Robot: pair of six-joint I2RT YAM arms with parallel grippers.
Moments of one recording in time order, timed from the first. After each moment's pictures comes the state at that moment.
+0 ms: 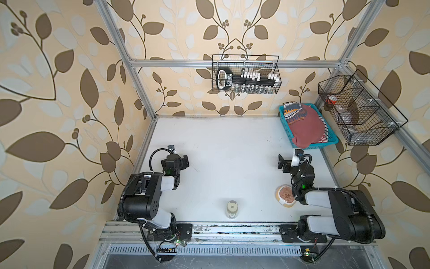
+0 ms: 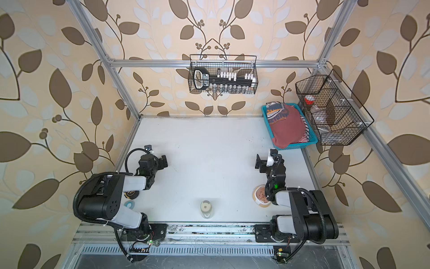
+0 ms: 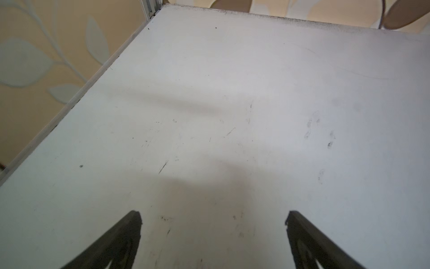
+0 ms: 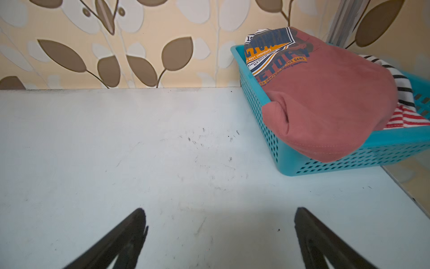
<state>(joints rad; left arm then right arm) 0.01 1.52 0.39 0.60 -0.22 -0.16 0.01 1.35 0.18 0.95 0.08 0.00</state>
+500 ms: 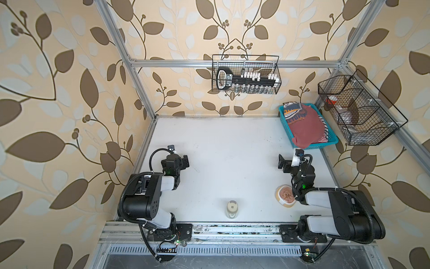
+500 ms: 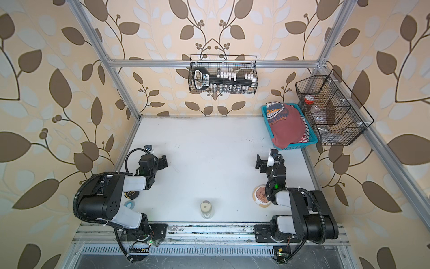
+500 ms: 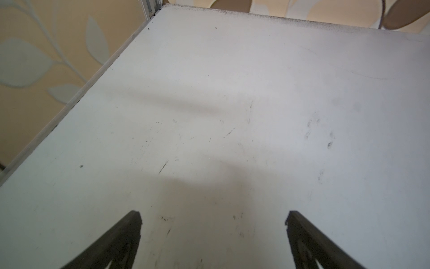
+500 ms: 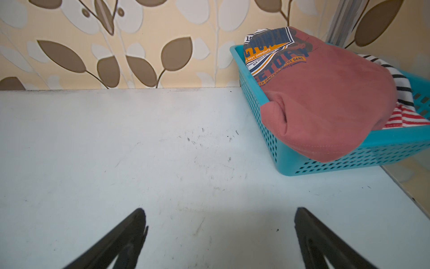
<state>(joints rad) 0.01 1.52 0.39 0.60 -0.22 -0.16 0.00 1.35 0.18 0.95 0.07 0.00</state>
